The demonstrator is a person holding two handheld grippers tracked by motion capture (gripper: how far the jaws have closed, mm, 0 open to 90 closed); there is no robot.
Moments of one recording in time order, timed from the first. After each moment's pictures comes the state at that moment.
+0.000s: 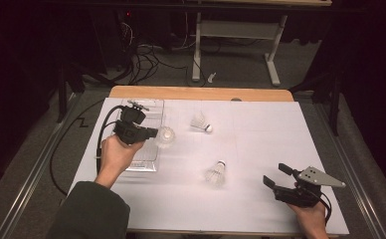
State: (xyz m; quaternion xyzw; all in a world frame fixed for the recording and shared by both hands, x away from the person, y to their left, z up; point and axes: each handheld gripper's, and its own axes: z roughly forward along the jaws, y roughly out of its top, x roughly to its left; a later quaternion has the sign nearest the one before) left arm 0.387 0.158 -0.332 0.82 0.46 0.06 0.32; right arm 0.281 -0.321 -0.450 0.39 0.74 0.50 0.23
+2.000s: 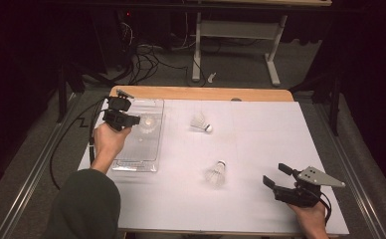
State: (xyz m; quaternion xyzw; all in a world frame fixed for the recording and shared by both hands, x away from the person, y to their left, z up) left arm 0.439 0.197 -0.353 0.78 0.55 0.11 0.28; right arm 0.281 -0.321 -0.450 0.39 0.74 0.50 0.23
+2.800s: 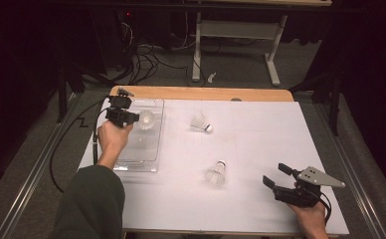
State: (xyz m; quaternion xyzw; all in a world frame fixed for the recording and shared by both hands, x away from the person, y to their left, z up) left arm 0.463 0.199 -0.372 0.76 0.58 0.12 0.27; right arm 0.281 -0.321 -0.450 0.39 0.74 0.50 0.23
